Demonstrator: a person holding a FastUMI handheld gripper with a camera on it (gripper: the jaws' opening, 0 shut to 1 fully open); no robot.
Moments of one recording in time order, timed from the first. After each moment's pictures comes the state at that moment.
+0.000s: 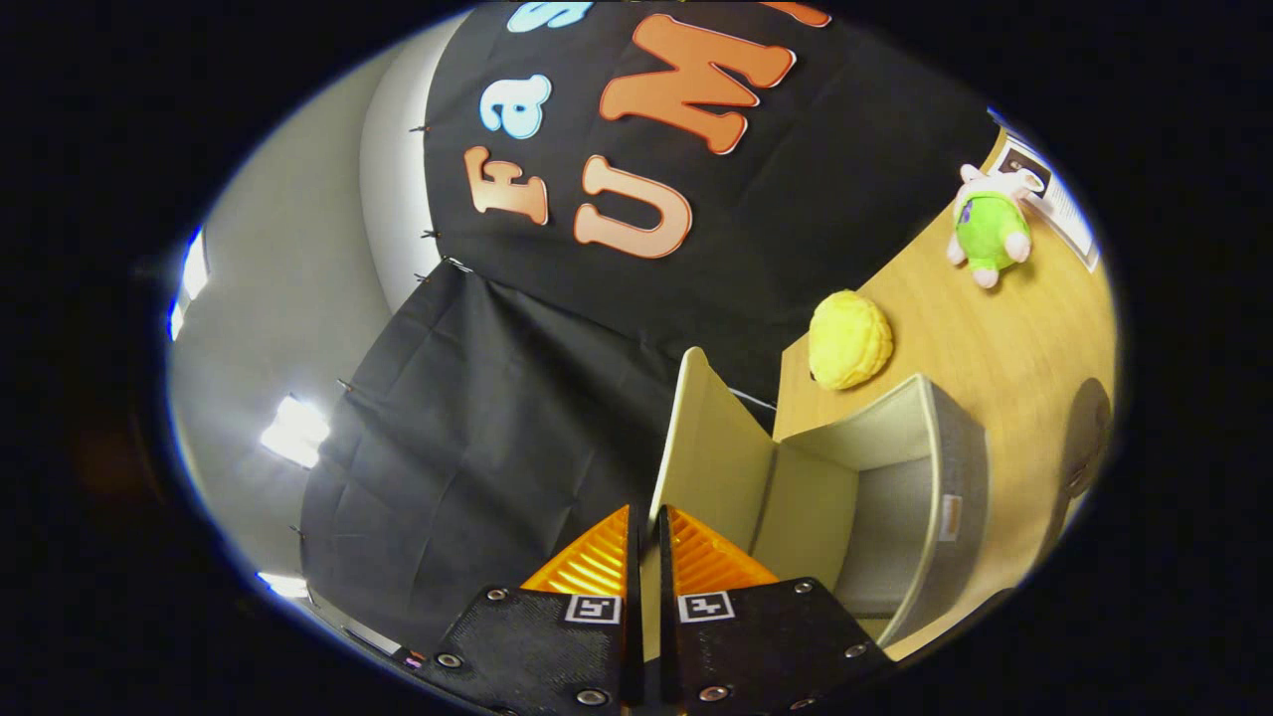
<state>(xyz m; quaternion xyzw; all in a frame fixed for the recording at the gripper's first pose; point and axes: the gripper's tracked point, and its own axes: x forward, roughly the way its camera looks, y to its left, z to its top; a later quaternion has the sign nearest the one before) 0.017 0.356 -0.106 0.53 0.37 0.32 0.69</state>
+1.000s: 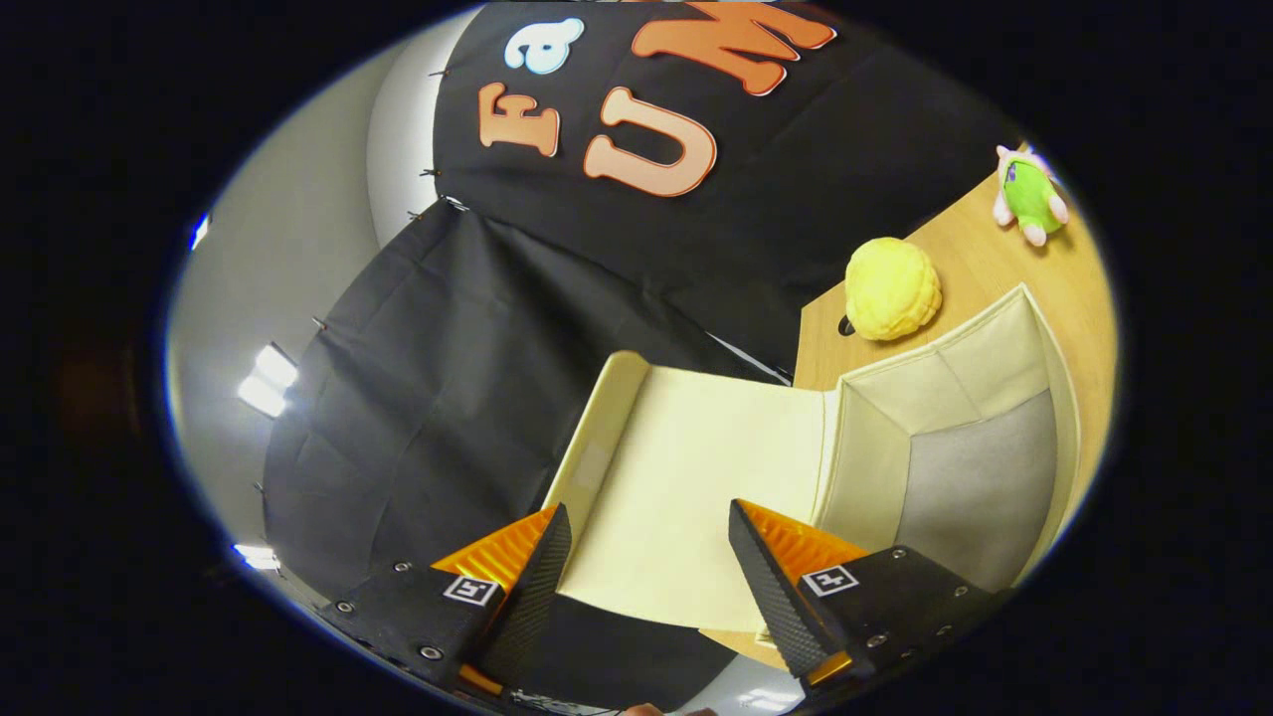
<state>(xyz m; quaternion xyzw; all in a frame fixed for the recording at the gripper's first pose) -0.014 0.457 -0.136 0.46 0.40 0.36 0.71</state>
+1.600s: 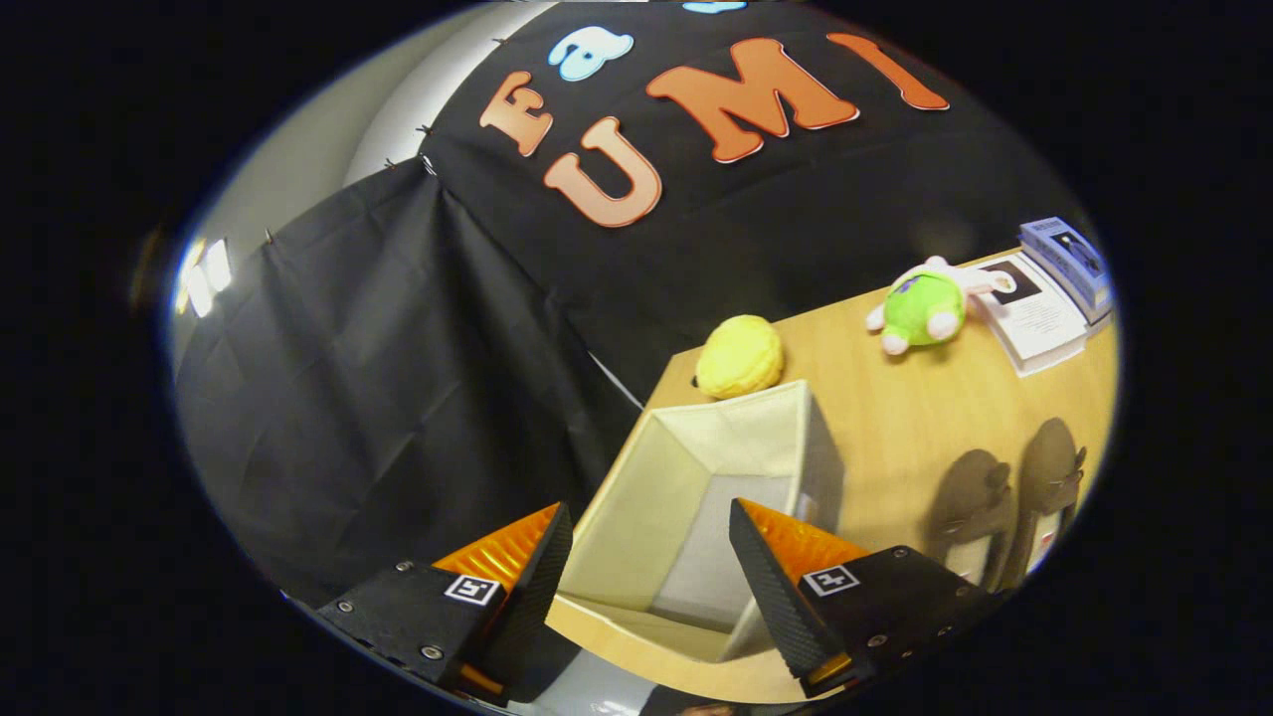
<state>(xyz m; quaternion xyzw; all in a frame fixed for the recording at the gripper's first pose) -0.020 0.298 -0.215 0.28 0.40 0.25 0.83</state>
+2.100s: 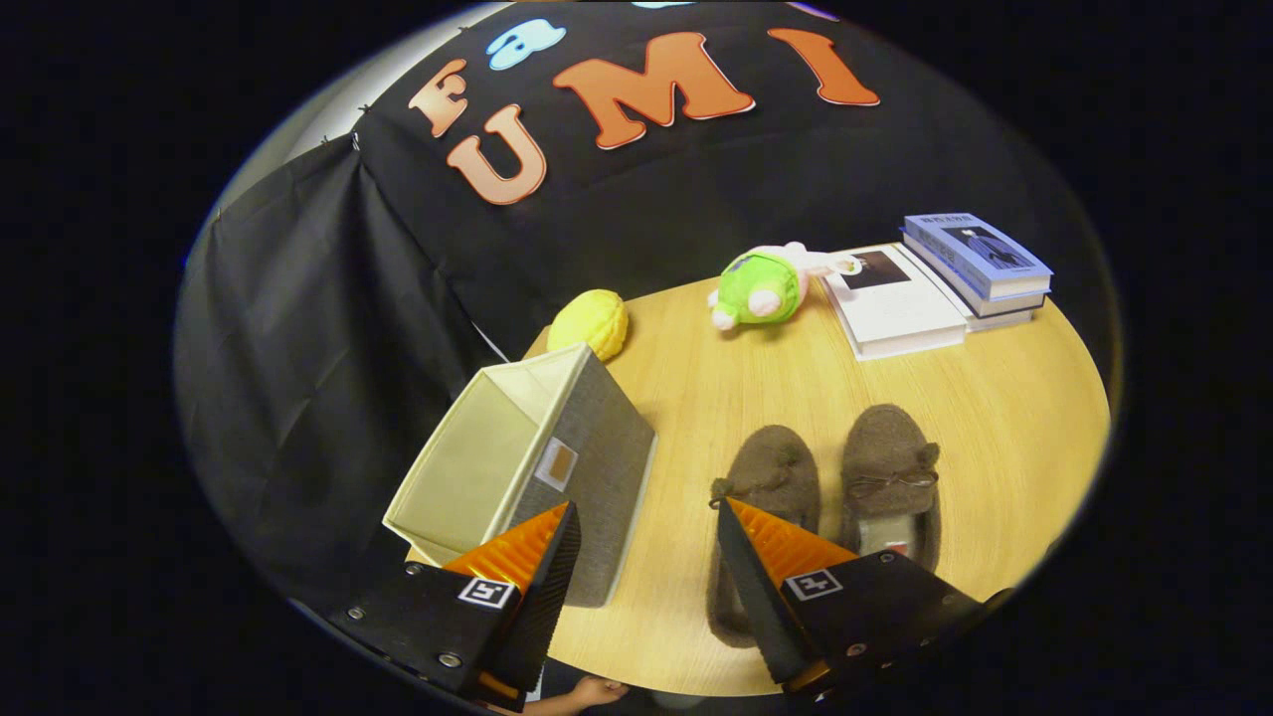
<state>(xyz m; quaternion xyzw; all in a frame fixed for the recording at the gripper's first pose) -0.038 0.171 -0.299 0.21 0.47 0.16 0.84</state>
